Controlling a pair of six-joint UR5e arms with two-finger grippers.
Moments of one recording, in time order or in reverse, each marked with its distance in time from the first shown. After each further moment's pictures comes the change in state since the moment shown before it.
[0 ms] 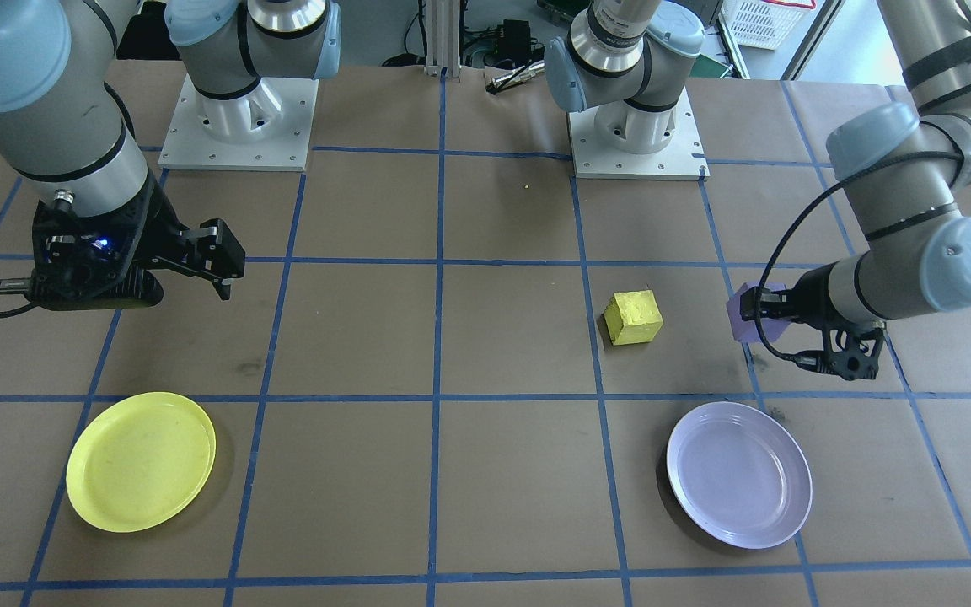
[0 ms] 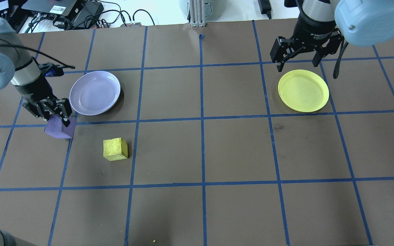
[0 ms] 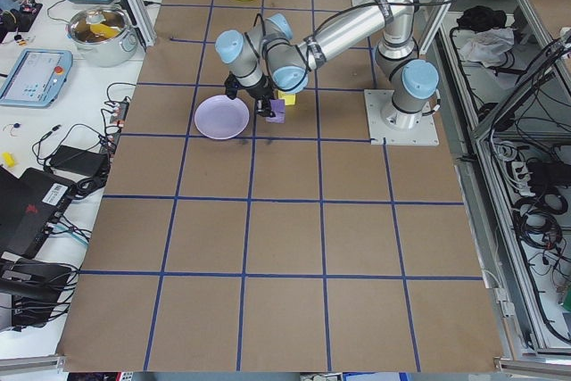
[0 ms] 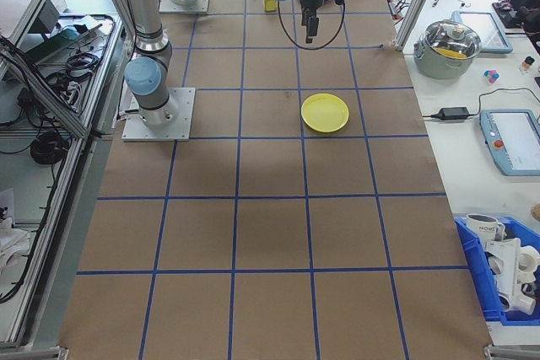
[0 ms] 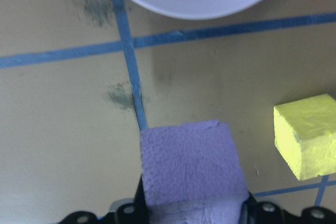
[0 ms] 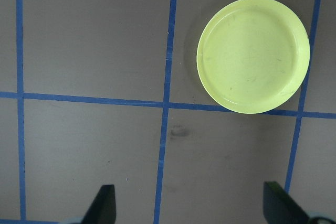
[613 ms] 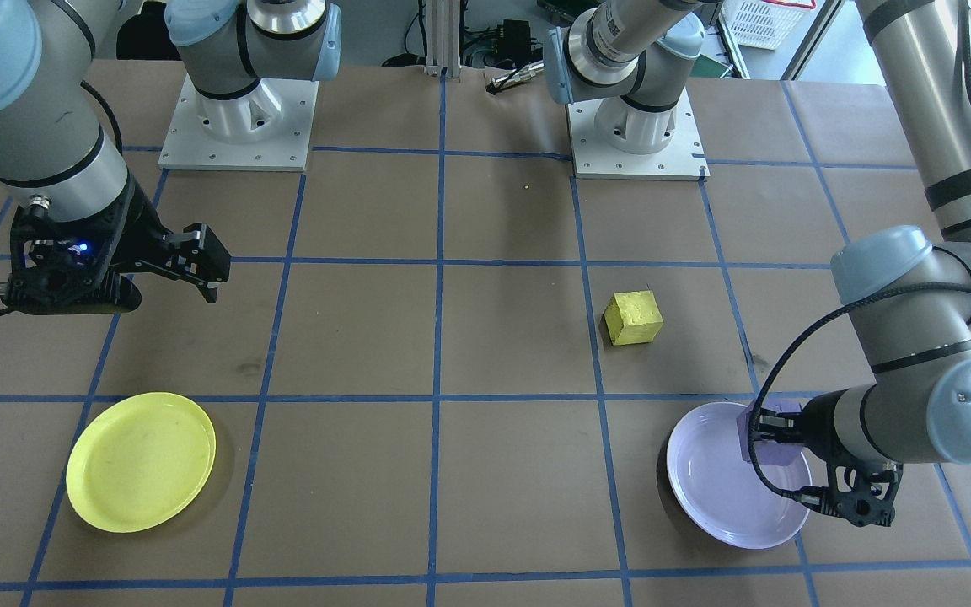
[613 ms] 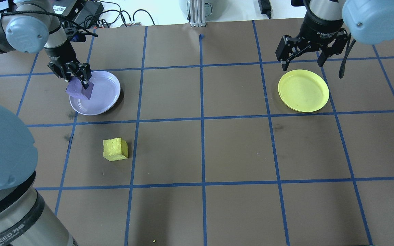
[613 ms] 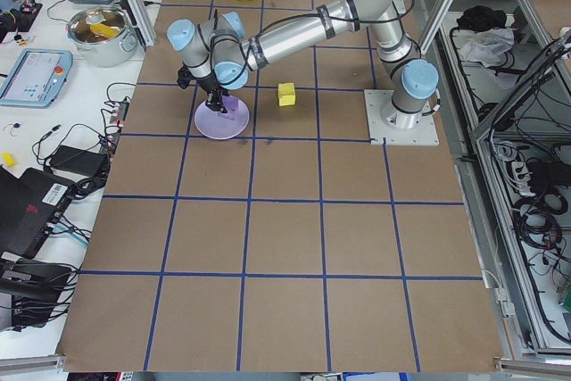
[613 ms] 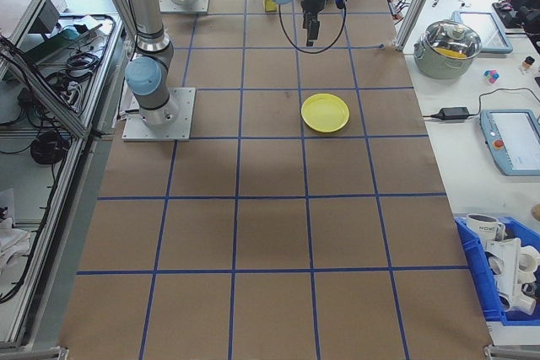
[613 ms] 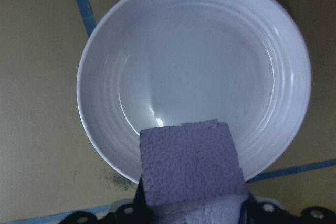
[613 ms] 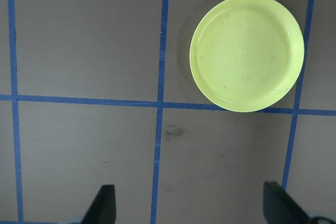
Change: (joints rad) left arm -0.119 -0.282 0.363 0.035 -0.001 -0.024; right arm -0.027 0.001 0.000 0.006 0.006 -0.002
